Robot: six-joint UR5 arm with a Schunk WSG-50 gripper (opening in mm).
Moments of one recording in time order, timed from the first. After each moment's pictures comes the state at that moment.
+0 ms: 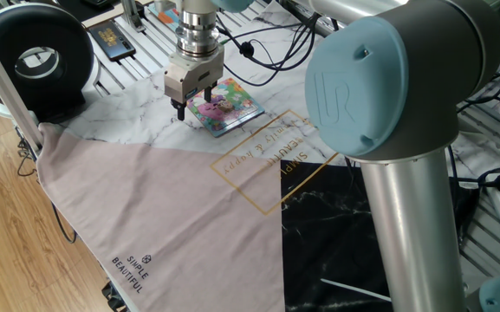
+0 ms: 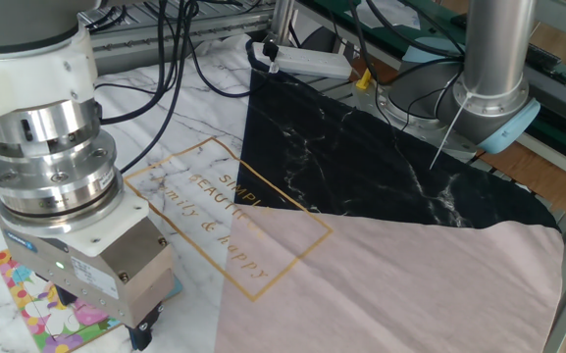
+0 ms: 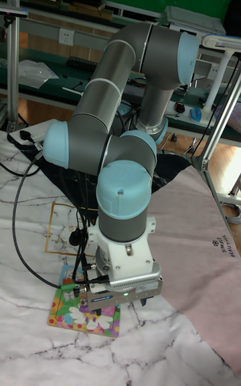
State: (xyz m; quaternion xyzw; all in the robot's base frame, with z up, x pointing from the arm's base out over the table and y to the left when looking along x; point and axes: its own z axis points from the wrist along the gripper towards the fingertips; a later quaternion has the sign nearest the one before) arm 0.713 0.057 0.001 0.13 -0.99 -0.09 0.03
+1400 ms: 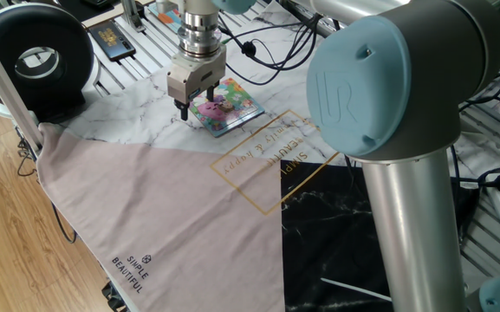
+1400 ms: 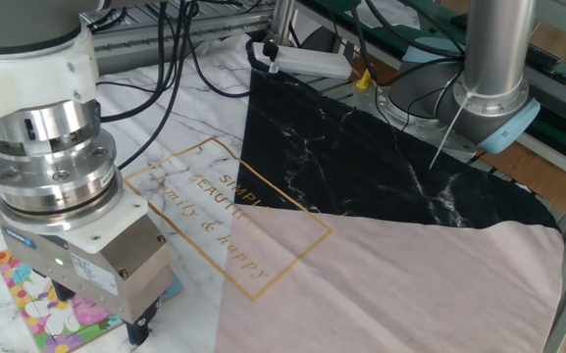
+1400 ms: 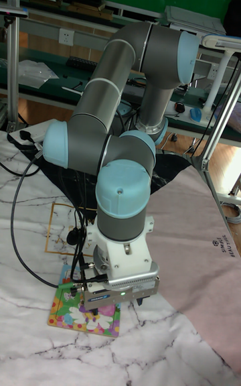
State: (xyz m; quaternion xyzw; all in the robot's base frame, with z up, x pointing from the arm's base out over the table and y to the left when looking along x) arm 0.711 0.049 -0.001 0.13 -0.99 -0.08 0.03
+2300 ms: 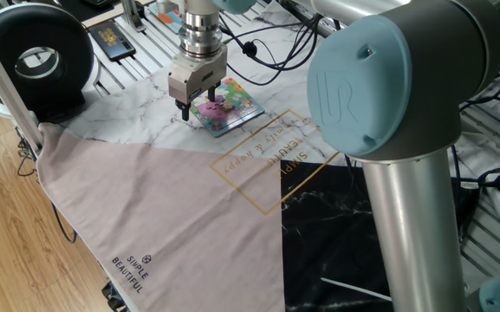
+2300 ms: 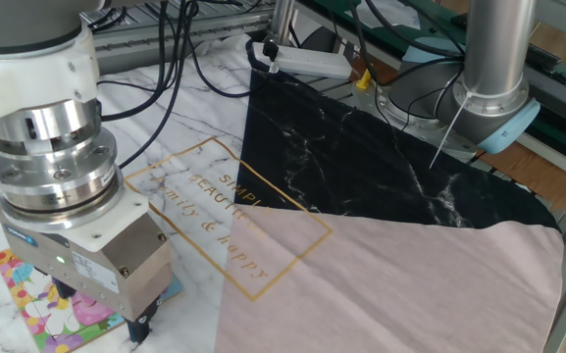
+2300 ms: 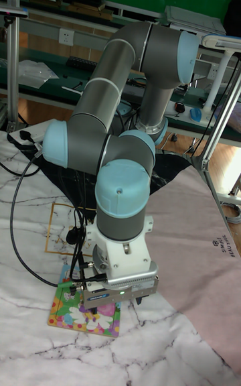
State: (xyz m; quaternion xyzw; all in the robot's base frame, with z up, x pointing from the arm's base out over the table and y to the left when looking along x) arm 0.709 0.047 -0.001 0.13 -0.99 -0.08 0.03
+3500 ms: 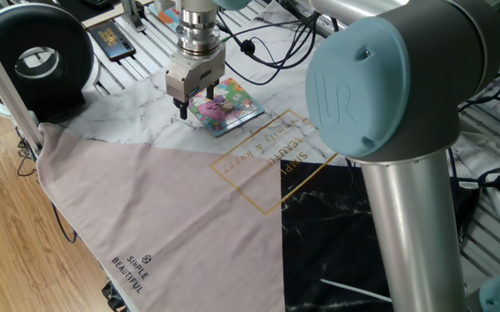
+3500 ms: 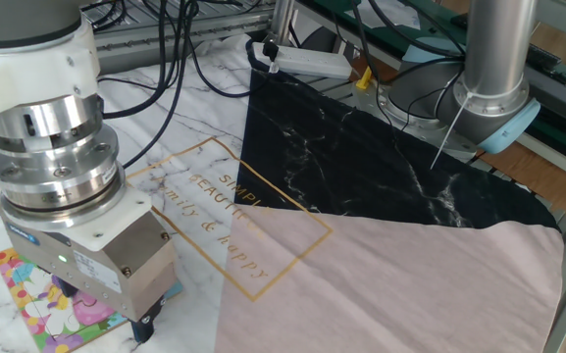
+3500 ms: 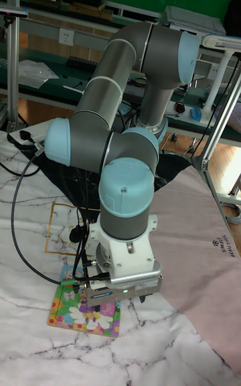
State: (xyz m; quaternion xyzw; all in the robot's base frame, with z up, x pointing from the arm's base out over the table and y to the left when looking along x) arm 0.707 0.054 0.006 0.12 -0.99 -0.09 0.04
